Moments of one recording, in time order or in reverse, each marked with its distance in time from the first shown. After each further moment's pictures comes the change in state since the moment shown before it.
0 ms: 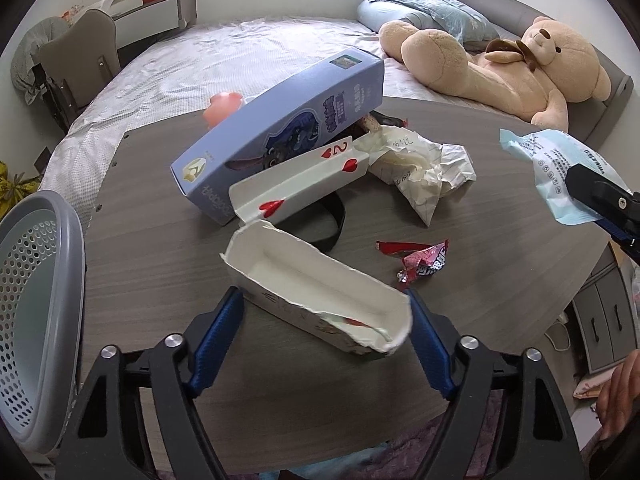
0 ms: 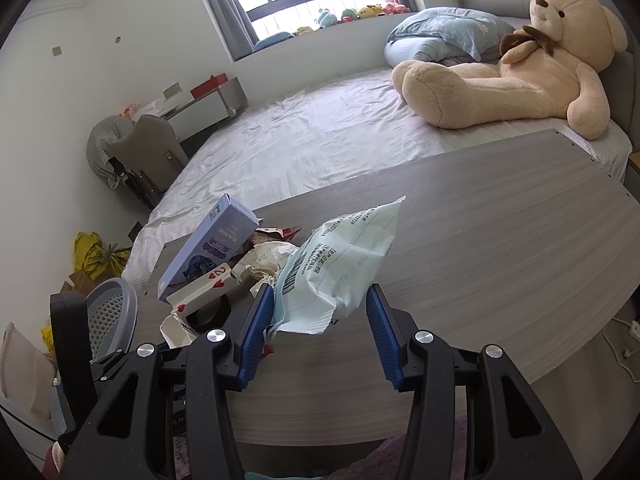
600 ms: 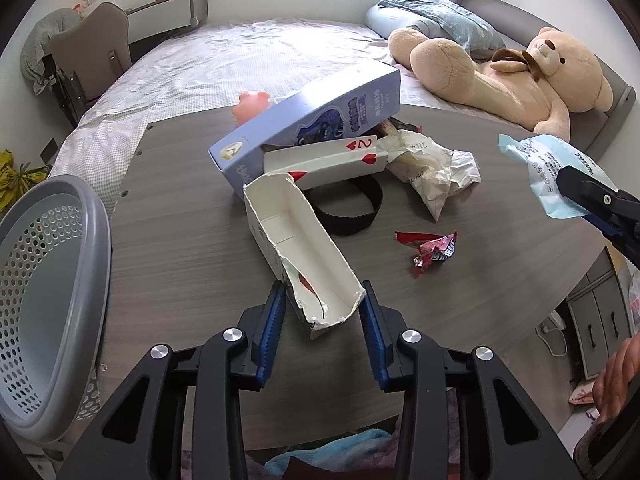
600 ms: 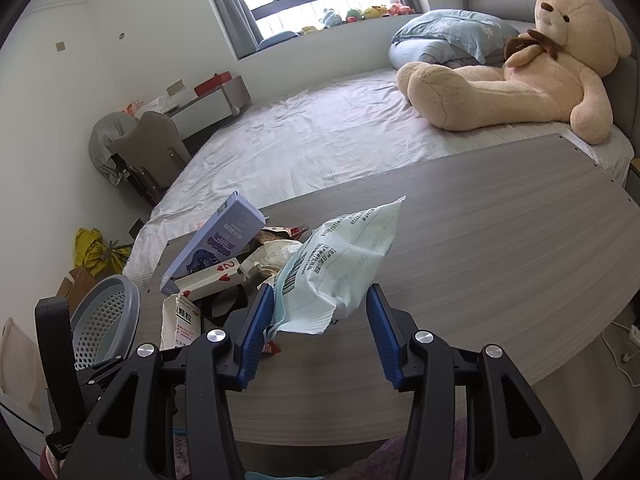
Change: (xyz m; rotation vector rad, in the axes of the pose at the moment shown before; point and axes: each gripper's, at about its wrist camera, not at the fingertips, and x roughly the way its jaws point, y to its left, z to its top) left arm -0.020 0.014 -0.011 -0.032 -0.018 0.013; right arm 0.000 0.006 0.000 -0.017 -0.001 0.003
